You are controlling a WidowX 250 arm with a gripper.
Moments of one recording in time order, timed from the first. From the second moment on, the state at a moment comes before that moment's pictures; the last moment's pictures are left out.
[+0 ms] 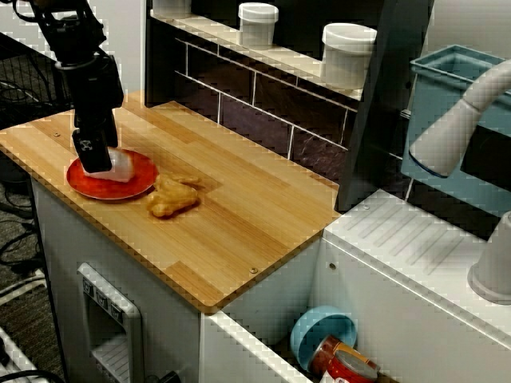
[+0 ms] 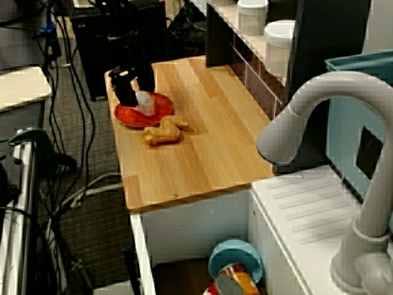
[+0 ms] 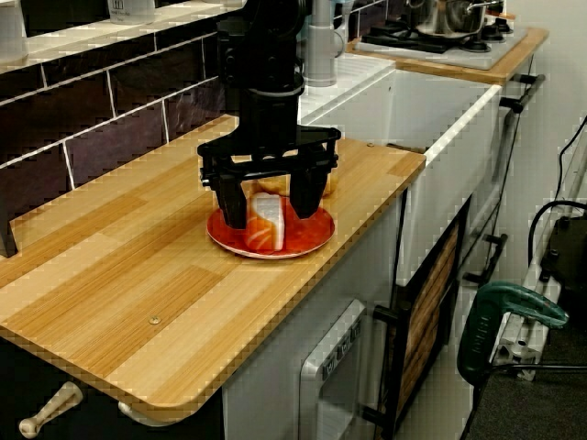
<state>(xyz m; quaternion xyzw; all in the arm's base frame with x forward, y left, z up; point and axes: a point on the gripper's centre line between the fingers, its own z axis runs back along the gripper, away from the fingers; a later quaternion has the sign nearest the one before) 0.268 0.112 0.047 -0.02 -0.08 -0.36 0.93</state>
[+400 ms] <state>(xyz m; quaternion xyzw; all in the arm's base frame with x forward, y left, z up) 0.272 0.110 0.038 -0.01 -0.08 -0.35 0.93</state>
